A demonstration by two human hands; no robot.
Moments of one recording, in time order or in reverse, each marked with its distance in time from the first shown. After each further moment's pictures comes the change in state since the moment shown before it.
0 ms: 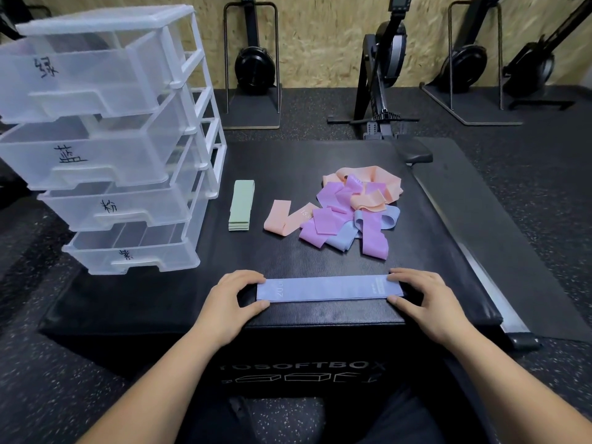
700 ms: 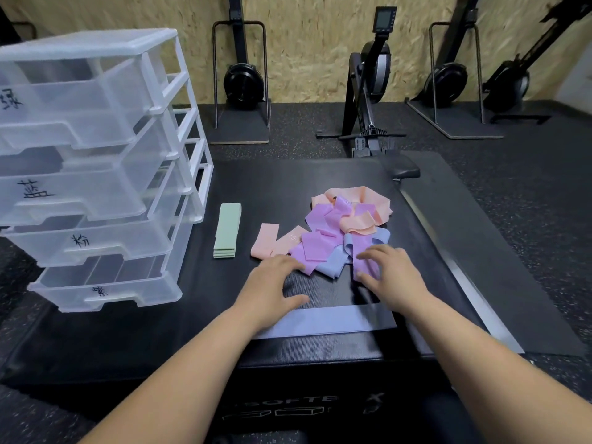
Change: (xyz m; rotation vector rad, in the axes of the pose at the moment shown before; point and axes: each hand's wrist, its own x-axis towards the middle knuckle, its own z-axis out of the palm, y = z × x) left_hand 0.106 0.075 0.038 0.213 -0.124 0.232; right_hand 0.107 -0.048 -0.002 -0.241 -0.034 -0.006
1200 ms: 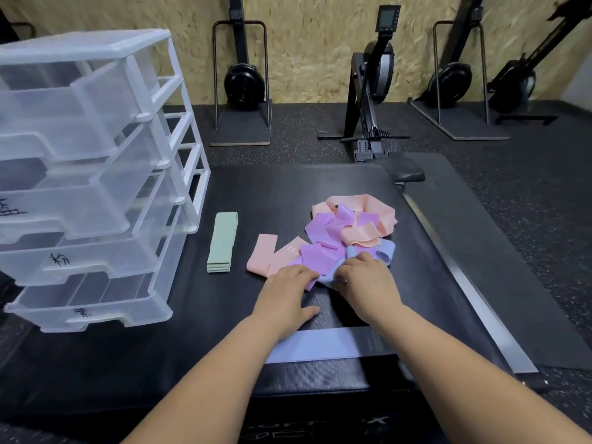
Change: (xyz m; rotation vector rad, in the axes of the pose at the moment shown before) left_hand 0.043 0.004 0.034 0.165 -0.051 0.004; right_hand 0.042 -0.036 0.034 -0.327 0.059 -0.188
